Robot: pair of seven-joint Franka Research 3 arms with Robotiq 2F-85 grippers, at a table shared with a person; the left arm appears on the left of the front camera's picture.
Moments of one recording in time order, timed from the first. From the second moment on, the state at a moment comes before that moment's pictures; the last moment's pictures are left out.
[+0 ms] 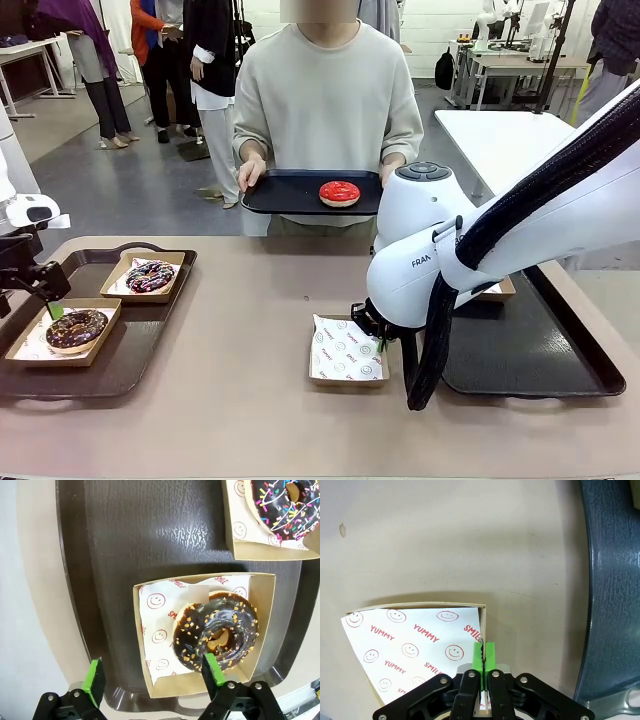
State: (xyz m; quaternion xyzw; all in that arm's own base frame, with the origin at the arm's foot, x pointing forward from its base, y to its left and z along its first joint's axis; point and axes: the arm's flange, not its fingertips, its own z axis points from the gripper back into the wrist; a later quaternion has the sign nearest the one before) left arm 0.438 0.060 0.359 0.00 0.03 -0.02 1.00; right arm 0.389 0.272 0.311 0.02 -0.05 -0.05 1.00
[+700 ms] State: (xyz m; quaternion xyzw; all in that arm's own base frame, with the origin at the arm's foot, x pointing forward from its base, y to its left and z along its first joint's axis) left arm 0.395 0.087 0.461 -0.28 -0.02 0.00 0.96; right arm 0.412 0.268 0.404 0.06 -0.08 -0.06 0.99
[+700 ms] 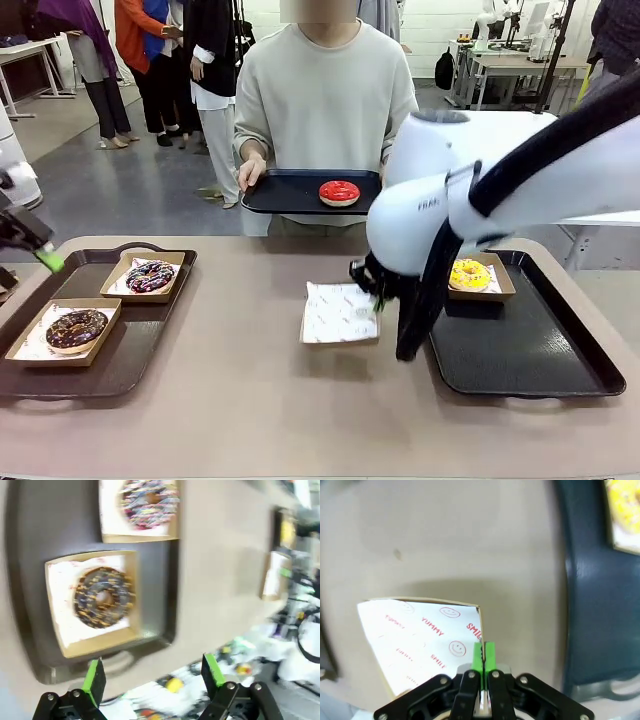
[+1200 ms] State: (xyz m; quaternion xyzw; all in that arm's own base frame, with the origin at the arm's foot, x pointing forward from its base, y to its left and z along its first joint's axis) left arm 0.357 0.184 0.468 -0.47 -0.07 0.09 0.87; right arm 0.483 0.263 0.462 0.07 -0.07 -0.04 0.99
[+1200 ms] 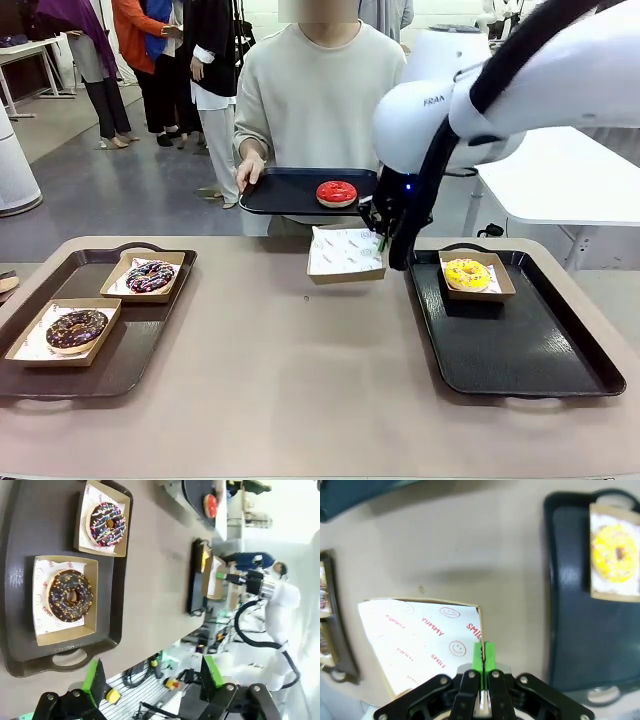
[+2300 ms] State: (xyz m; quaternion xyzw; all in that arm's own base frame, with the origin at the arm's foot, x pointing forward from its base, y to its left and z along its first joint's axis) left arm 0.303 0.267 0.439 -0.52 -0.12 0.16 0.83; right arm 0.570 0.277 0.442 0.06 -0.05 -0.01 1.00
